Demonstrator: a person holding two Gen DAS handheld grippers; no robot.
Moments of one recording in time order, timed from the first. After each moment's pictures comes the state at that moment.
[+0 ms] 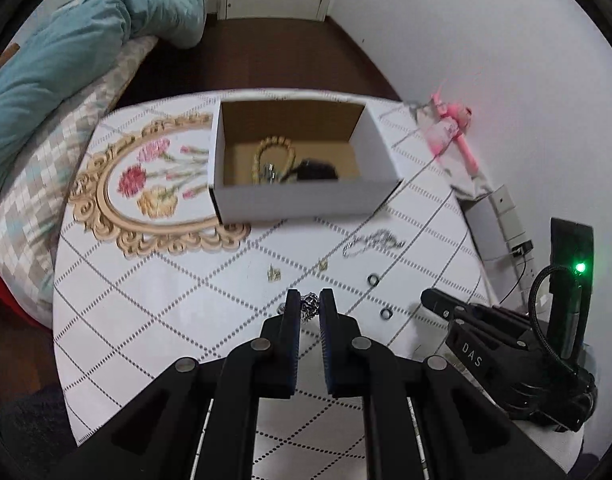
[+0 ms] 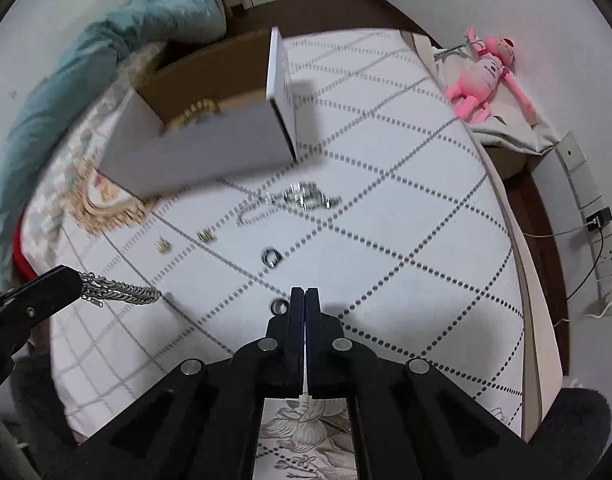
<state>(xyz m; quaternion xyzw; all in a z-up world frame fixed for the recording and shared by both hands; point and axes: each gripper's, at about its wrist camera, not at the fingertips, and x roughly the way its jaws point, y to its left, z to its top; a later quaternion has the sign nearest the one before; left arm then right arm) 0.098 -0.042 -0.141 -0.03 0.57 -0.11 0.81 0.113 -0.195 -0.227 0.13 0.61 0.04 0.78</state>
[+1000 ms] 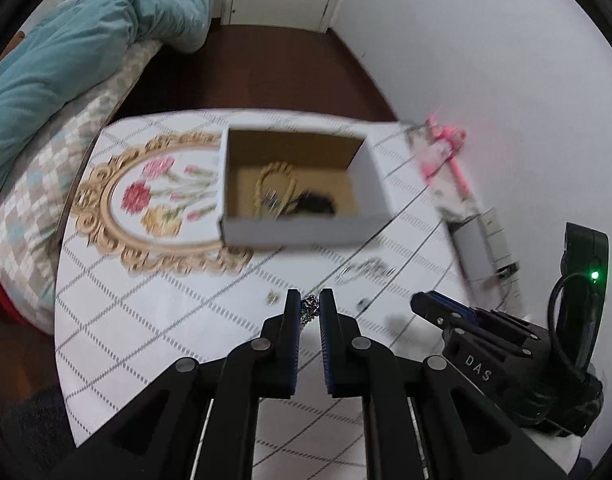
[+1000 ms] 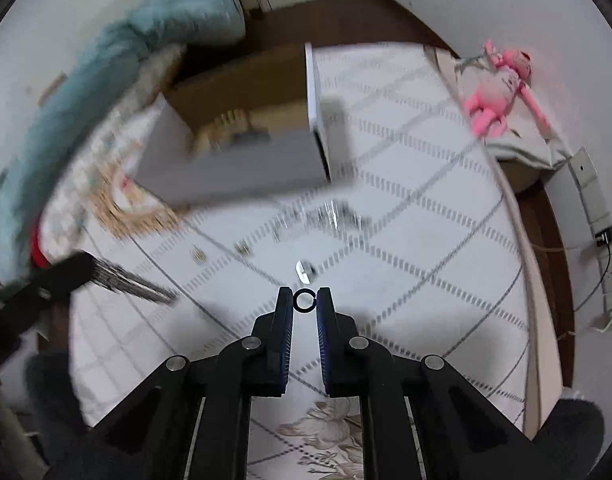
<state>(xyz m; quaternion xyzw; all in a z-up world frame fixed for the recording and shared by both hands) 0.119 -0.028 -0.115 -0.07 0.56 -0.13 0.82 0.123 -0.187 -0.190 0.13 0.59 0.07 0.80</state>
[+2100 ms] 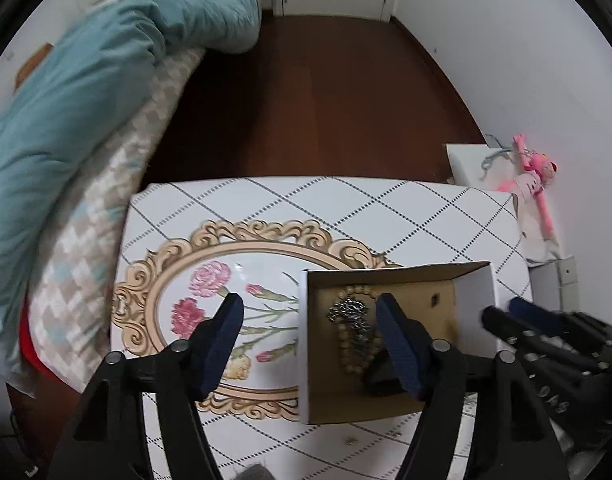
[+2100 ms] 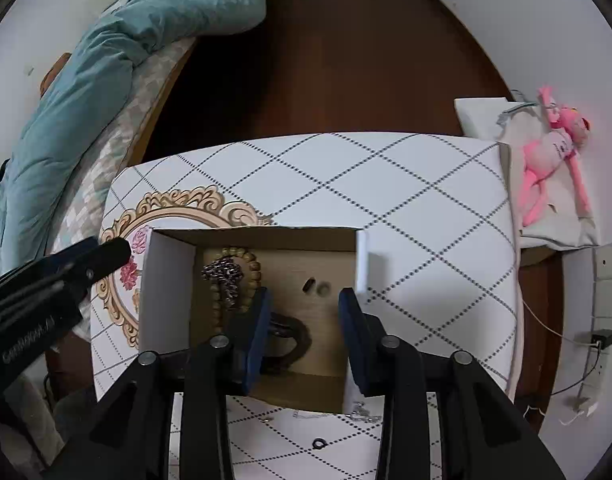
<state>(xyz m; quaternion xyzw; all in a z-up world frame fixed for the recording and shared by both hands) 0.280 -0.007 -0.150 0.01 0.59 0.00 0.81 0.315 -0.161 -0.203 0.07 0.64 0.09 0.76</state>
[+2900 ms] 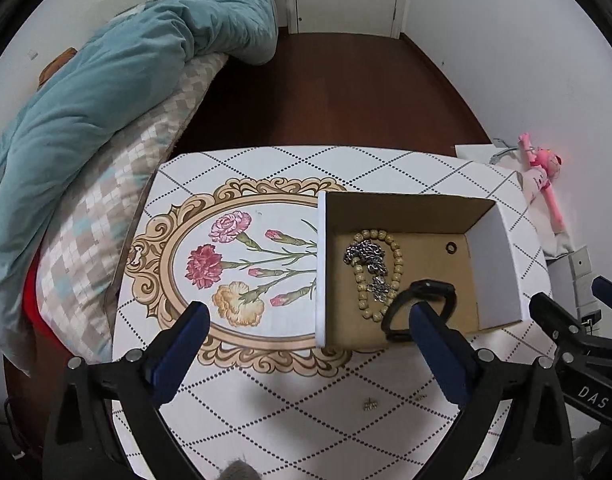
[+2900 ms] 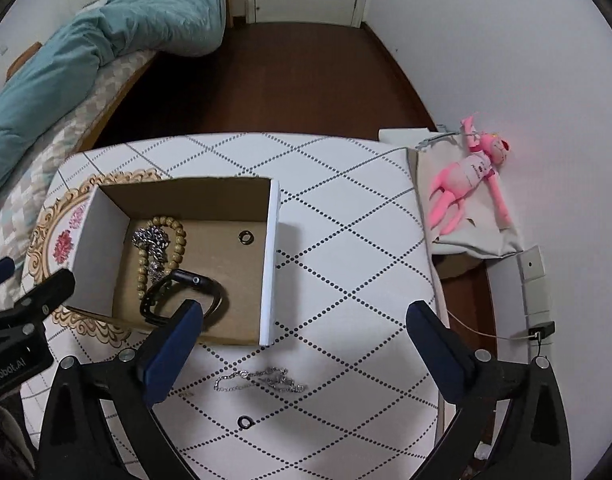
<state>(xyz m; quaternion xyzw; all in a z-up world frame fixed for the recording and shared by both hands) 0.205 -0.003 -0.159 0.01 0.55 0.02 0.83 0.240 -0.175 -0.182 -0.02 0.58 0.00 0.82</state>
